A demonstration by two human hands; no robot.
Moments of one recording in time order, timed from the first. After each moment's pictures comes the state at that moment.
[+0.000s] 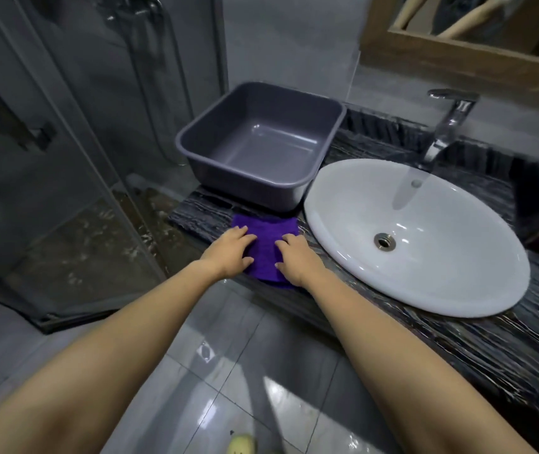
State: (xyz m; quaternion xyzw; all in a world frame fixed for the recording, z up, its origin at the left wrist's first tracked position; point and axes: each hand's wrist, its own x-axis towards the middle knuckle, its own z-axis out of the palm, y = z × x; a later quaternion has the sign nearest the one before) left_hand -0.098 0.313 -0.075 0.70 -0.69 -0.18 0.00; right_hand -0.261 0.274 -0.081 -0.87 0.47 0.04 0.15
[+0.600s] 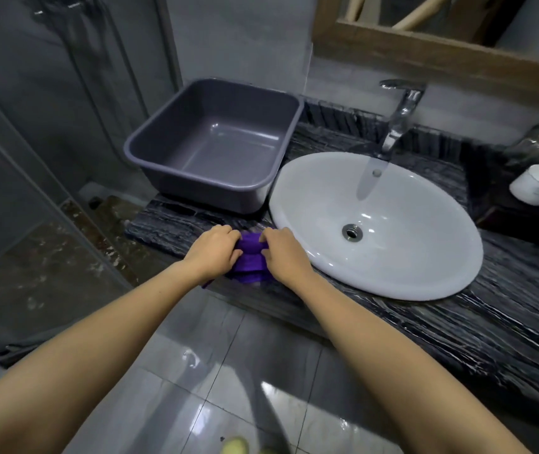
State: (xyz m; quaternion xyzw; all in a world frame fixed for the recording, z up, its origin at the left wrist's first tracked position) left_hand -0.128 0.290 -0.058 0.64 -0.76 -0.09 0.02; right_hand -0.289 0.277 -0.054 -0.80 0.55 -0.12 0.22
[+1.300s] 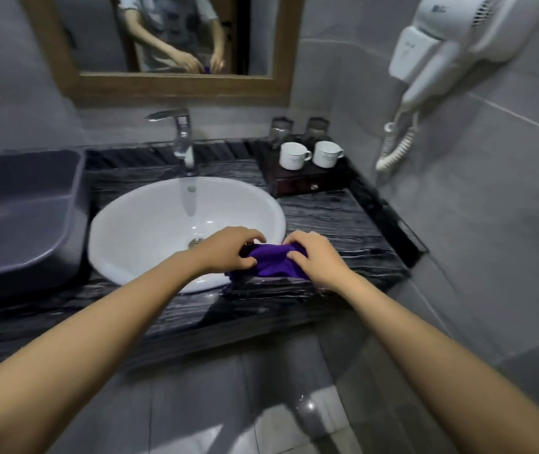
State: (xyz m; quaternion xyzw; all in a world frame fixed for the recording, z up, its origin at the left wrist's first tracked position) left_hand -0.402 0.293 0.037 0.27 -0.94 -0.19 0.03; right_hand -0.579 0.402 0.022 -0.61 0.74 -0.22 0.17
